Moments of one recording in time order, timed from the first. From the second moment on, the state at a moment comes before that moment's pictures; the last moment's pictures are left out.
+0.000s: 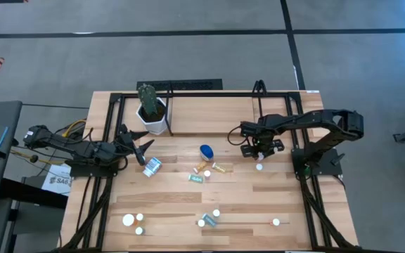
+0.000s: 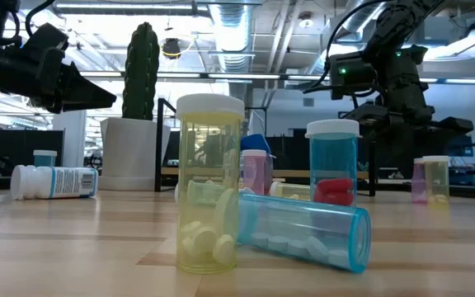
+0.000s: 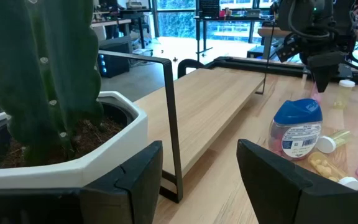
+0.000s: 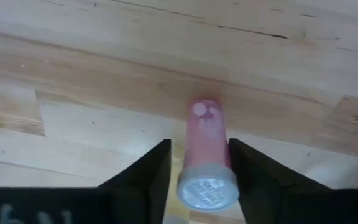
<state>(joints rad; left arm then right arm) -0.26 0.25 0.03 0.02 -0.82 -0.13 -0.27 1.49 0.81 -0.90 -0.27 1.10</state>
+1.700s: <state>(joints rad) -0.26 0.25 0.03 0.02 -0.82 -0.13 -0.31 1.94 1.72 -1.36 -0.06 0.80</state>
